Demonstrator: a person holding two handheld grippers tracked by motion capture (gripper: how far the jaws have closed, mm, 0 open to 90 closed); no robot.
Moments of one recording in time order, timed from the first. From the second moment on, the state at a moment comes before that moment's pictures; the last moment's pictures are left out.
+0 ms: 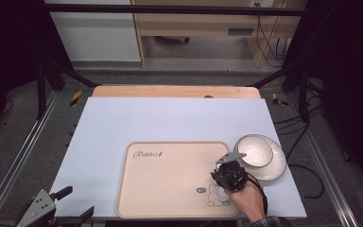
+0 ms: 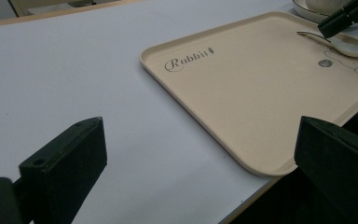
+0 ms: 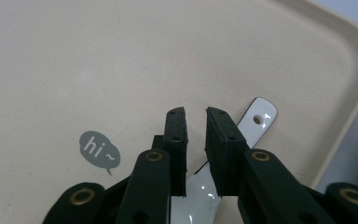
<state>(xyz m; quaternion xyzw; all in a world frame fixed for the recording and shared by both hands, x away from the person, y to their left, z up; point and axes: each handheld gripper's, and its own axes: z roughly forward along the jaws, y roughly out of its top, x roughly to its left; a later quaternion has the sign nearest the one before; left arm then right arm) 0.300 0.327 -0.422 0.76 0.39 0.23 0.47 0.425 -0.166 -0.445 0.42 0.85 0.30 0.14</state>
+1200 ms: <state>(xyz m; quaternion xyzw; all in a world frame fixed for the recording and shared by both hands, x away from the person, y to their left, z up) 0.300 0.329 -0.422 0.76 0.39 0.23 0.47 0.394 -0.178 -0.424 0.41 0.83 0.35 0.16</state>
